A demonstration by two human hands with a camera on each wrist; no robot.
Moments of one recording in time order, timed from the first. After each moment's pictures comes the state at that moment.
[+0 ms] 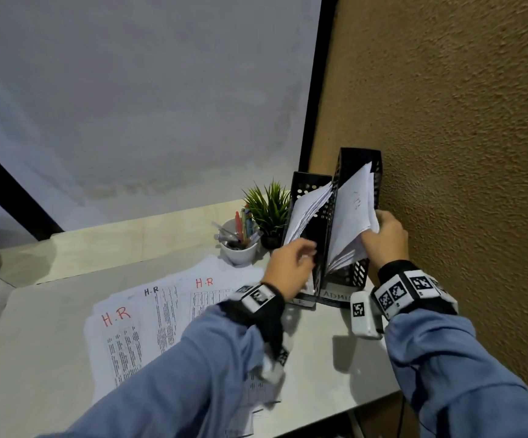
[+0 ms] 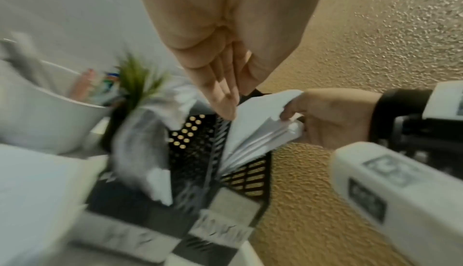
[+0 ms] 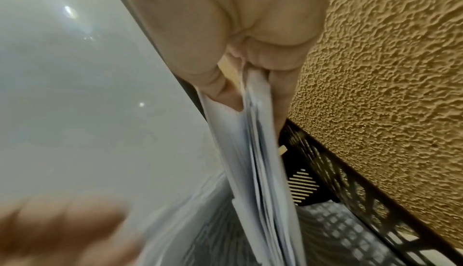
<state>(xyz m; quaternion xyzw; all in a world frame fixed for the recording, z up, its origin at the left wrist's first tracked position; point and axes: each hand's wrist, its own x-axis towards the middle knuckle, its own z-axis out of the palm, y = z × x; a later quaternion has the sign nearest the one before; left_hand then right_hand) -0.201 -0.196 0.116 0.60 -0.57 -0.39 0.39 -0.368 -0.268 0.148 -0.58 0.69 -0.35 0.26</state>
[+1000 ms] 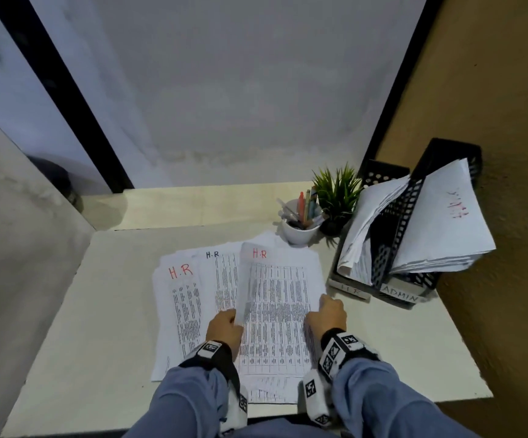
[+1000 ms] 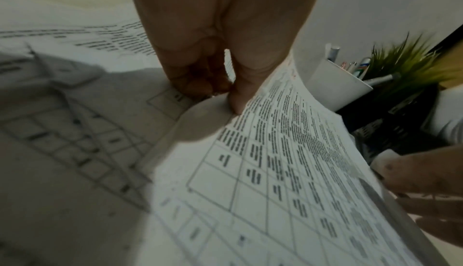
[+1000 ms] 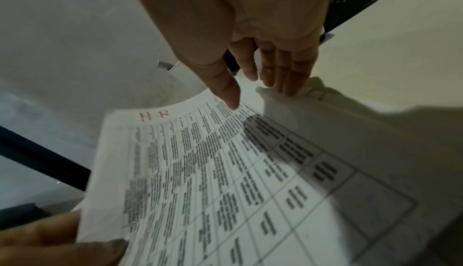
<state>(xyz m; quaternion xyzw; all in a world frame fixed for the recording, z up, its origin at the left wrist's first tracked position) -0.047 -0.037 -0.033 0.84 -0.30 -0.37 0.26 -0.220 -0.153 -0.035 -0.61 0.69 -0.06 0.38</state>
